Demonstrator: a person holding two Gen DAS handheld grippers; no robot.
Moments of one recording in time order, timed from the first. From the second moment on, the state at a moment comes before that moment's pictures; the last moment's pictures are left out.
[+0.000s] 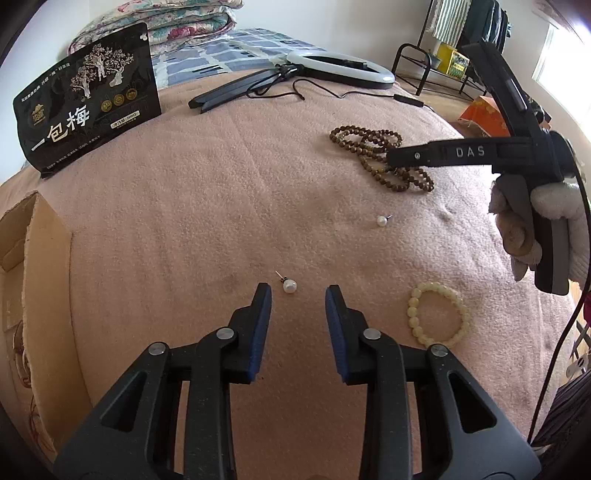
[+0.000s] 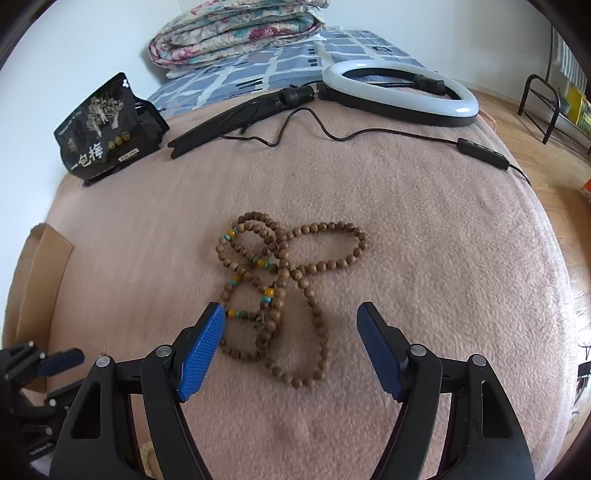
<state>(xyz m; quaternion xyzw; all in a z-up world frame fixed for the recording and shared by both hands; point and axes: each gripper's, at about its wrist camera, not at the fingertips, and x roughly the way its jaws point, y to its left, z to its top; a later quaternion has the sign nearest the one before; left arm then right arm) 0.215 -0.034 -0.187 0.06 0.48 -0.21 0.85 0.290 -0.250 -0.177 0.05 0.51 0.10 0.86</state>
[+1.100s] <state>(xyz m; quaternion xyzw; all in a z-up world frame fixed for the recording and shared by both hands) 0.225 -0.038 -0.205 0.07 0.48 -0.20 0.85 0.322 -0.221 -0.189 -0.03 0.52 0.10 0.85</state>
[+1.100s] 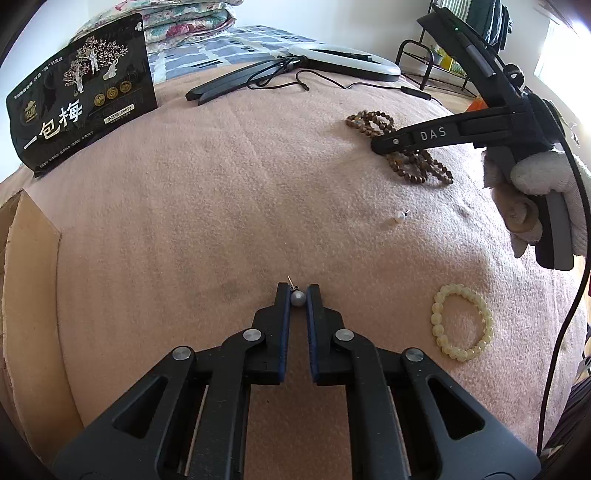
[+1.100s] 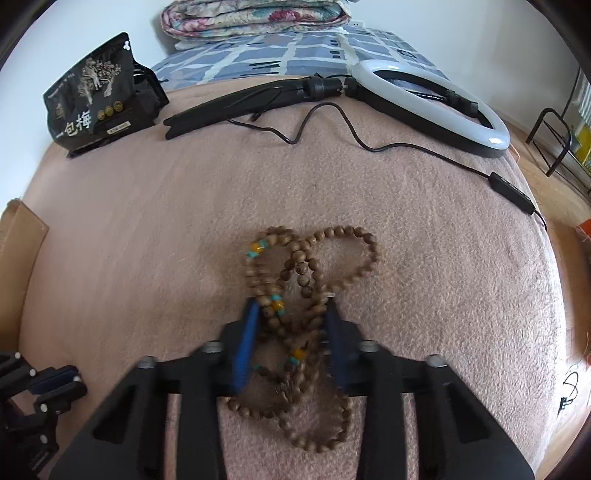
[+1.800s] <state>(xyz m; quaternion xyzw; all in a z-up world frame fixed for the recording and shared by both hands) 0.202 -0.025 -0.161 0.05 0.45 -0.20 0.87 0.285 -0.235 -0.135 0.01 0.48 0.11 0.87</state>
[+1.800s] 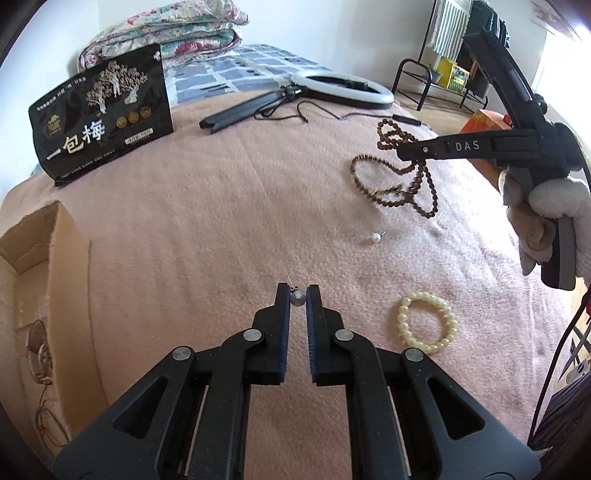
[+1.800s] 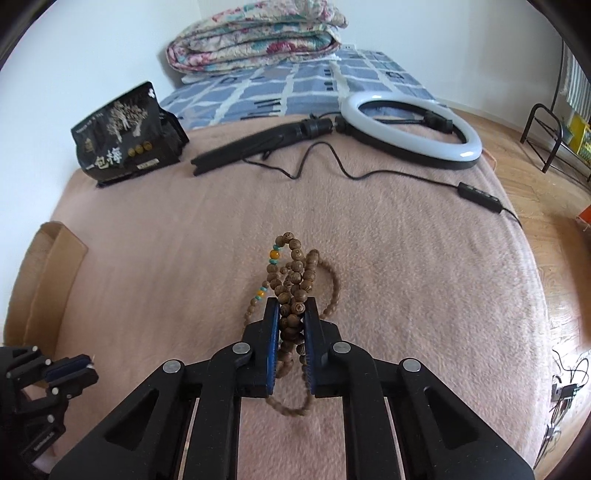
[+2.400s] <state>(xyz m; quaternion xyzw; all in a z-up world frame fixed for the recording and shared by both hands) 0.166 0.002 -0.096 0.02 0.41 -0.20 0.89 0.226 -0.226 -0.058 0.02 0.43 0.14 0.89</state>
